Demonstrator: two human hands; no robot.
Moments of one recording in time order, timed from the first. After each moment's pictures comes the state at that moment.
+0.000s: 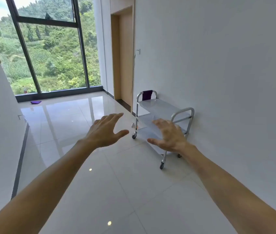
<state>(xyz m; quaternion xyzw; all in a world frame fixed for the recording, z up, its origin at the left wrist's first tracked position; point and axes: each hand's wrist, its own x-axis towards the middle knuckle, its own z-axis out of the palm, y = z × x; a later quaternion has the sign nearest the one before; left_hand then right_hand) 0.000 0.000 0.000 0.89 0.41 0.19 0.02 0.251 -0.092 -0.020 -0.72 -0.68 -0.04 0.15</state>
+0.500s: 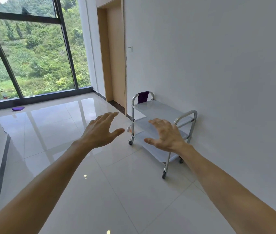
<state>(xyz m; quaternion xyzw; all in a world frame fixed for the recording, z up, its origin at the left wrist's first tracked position) 0.046 0.215 -0.009 0.89 0.40 0.21 0.03 0.291 0.107 -0.033 -0.74 -0.65 -0.04 0.14</state>
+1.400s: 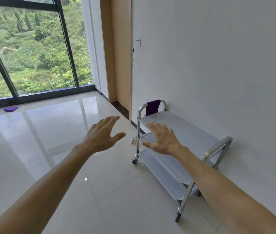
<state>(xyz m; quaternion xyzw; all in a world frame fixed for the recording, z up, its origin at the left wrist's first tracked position) 0.226 0.637 -0.041 0.89 0.42 0.18 0.05 0.465 0.555 -0.070 -0.73 -0.67 0.00 0.13</state>
